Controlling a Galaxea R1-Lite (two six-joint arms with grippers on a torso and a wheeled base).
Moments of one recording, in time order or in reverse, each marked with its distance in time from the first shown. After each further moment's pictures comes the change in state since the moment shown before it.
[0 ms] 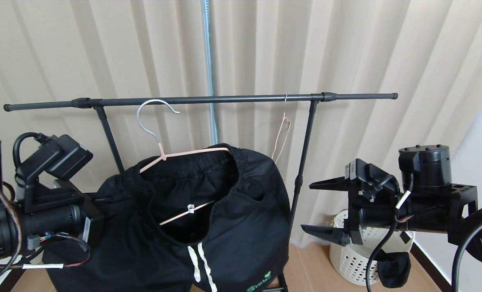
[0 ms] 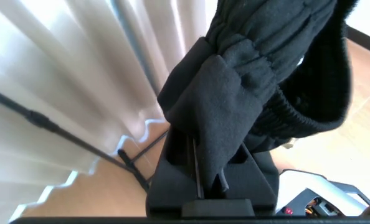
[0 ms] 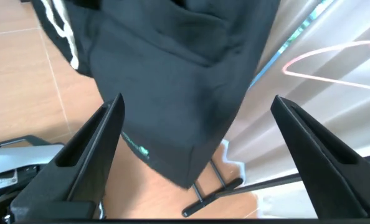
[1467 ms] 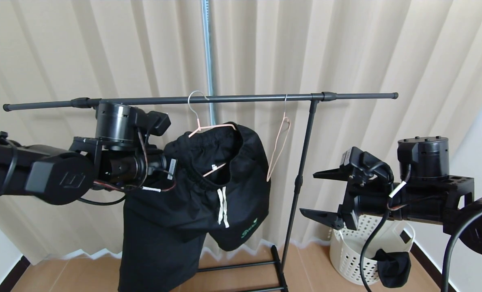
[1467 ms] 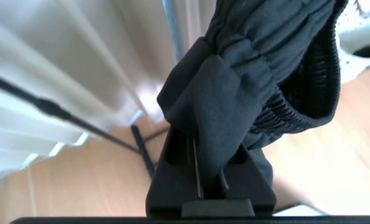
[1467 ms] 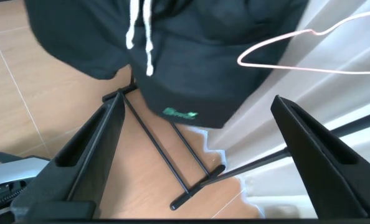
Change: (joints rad) left arm -0.114 0.536 -0.476 -0.006 0.340 -0.201; right arm 0.001 0.017 -0.055 0.001 -0.111 0.044
